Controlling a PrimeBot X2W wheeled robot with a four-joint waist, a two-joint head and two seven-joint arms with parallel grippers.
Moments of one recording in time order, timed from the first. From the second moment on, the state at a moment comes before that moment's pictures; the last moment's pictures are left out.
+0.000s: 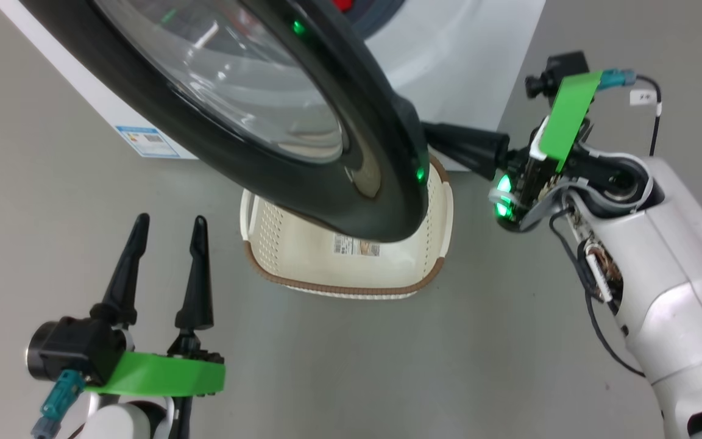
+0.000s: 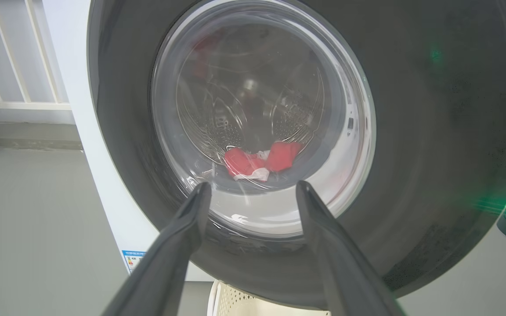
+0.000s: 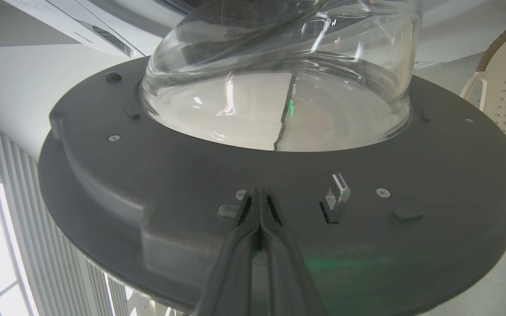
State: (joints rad) left arm -0.24 0.03 -0.05 0.08 -0.22 -0.05 -0.25; right arm -0.92 -0.09 0.27 0.74 1.82 0.12 0.84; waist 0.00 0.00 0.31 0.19
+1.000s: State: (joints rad) left arm -0.10 0.03 -0.04 0.11 -0.22 -0.03 -0.25; right arm -0.76 -0.08 0.56 0.67 1.99 0.12 0.76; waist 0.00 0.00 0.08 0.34
